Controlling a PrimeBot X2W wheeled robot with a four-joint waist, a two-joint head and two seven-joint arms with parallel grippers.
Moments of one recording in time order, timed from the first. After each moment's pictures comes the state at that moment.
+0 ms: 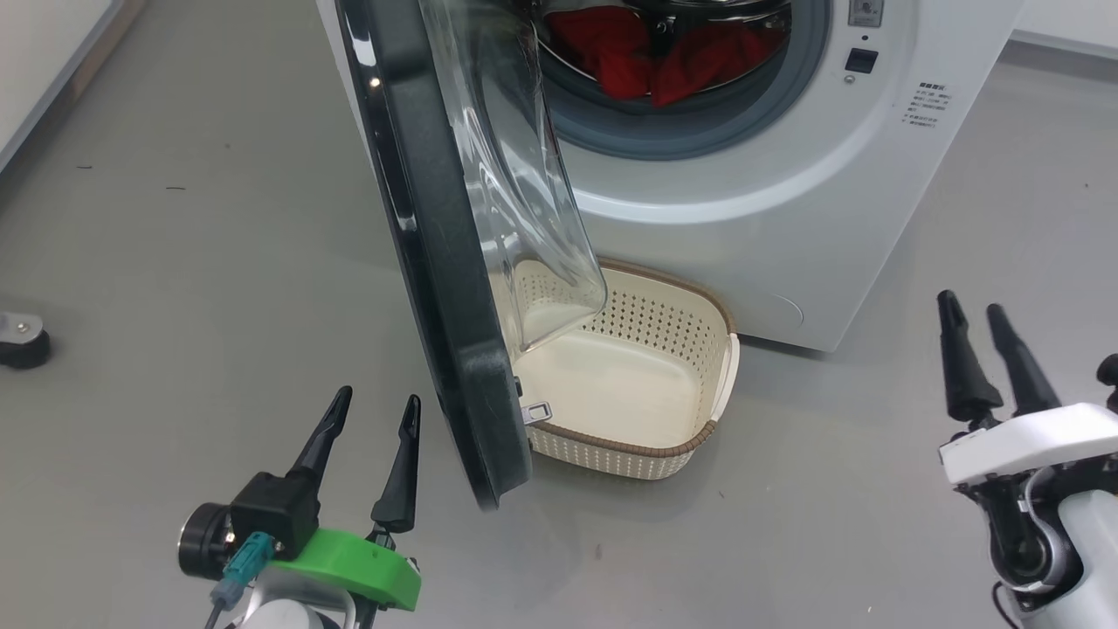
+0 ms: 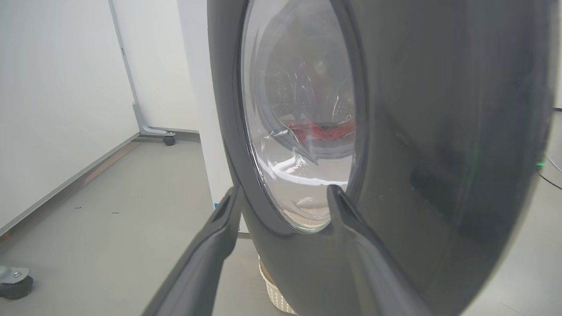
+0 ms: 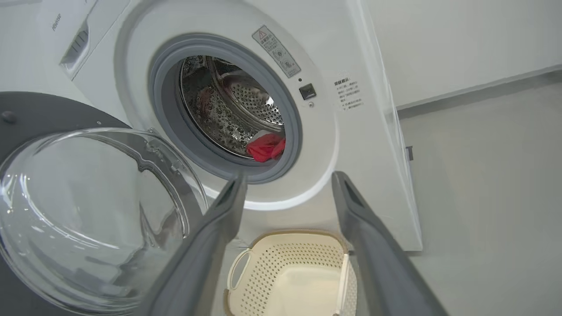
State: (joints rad) left arm -0.10 0.04 -0.29 0.21 -0.34 -0.03 -0.25; right arm -0.14 -0.31 0.23 0.17 0.97 0.12 -0.16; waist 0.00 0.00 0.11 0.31
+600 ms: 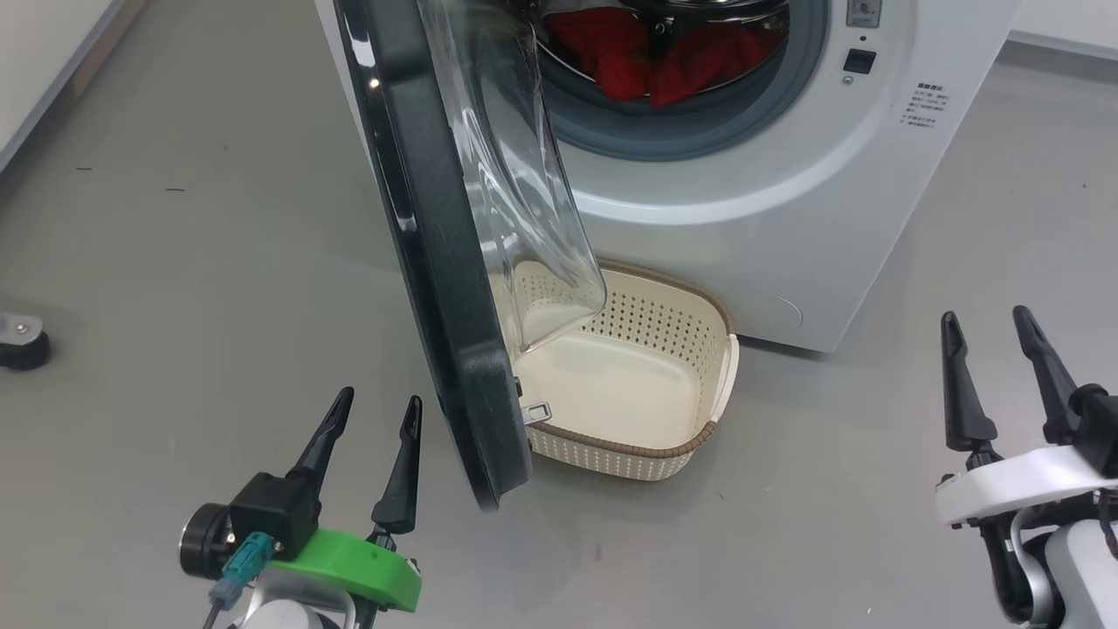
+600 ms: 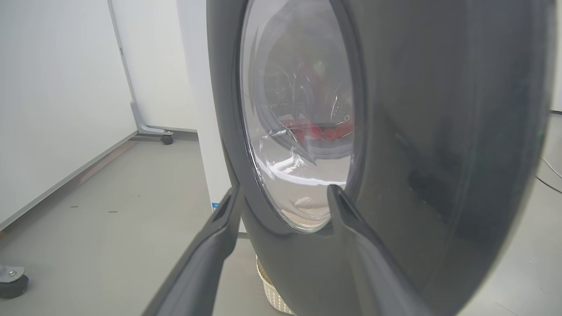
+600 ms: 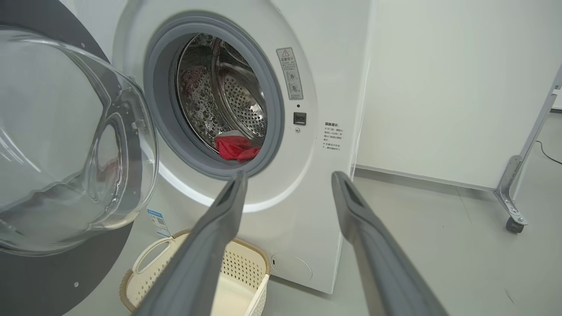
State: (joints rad) left arm -0.10 0.04 -0.29 0.21 -0.35 -0.03 -0.25; right arm -0.07 -0.35 0.20 0.12 0.48 -0.09 -0.26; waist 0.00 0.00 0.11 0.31
